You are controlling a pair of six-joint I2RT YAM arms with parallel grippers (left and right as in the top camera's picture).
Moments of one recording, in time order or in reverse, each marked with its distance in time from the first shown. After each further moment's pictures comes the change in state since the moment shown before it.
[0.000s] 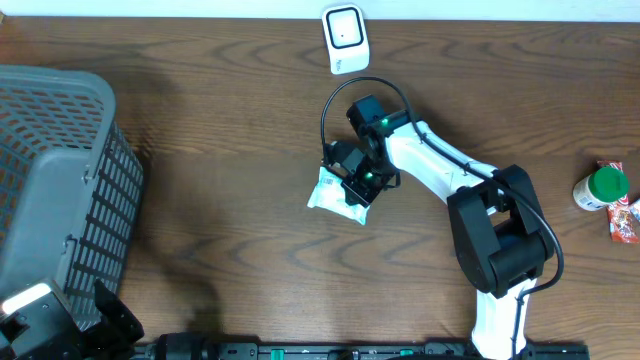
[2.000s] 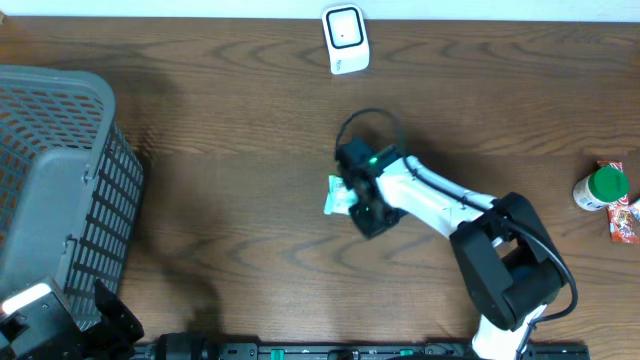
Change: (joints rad) left arm 0.000 0.000 0.000 0.000 0.000 0.000; right arm 0.113 -0.151 -0.229 0.016 0.358 0.531
